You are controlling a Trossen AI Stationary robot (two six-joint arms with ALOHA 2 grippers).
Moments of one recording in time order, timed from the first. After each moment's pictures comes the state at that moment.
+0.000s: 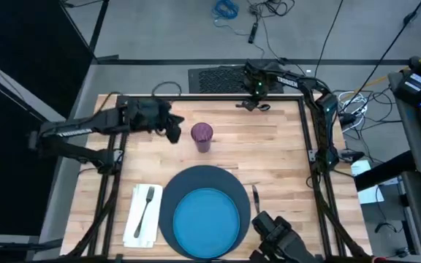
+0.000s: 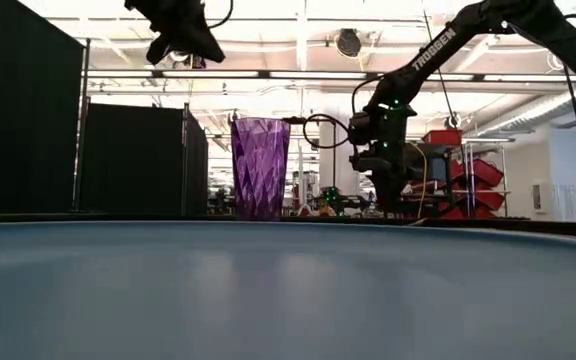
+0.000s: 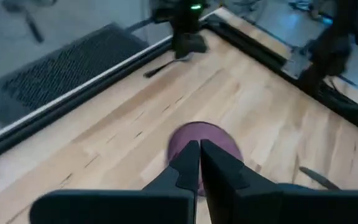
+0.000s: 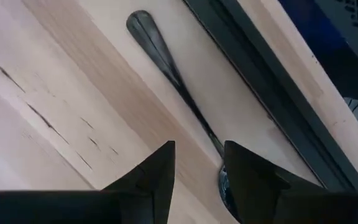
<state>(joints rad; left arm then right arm) 0.29 1.10 1.08 -0.56 -0.13 -0.44 -0.89 2.08 1.62 -1.00 -0.08 -0.20</state>
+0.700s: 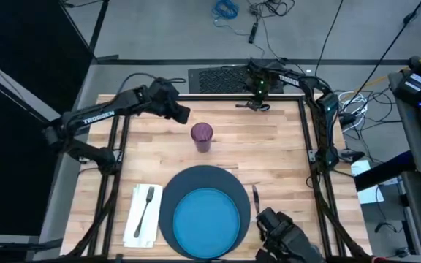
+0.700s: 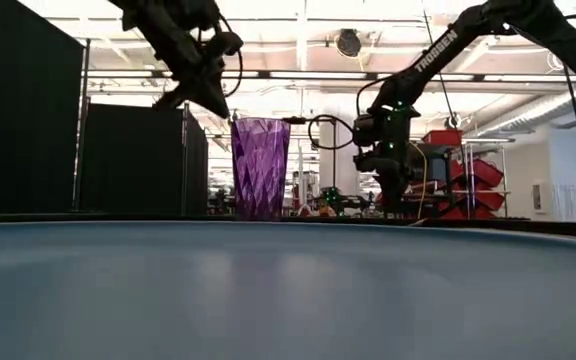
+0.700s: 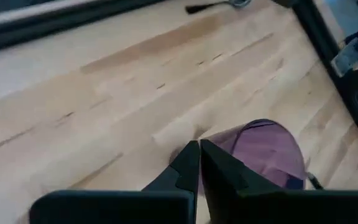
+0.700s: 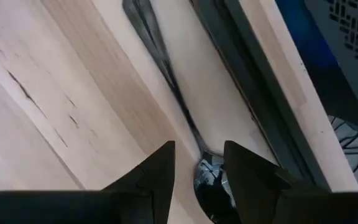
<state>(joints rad) 0.55 1.35 1.14 -0.59 0.21 -0.60 -0.93 2.08 1.62 -0.99 -0.08 -0.37</state>
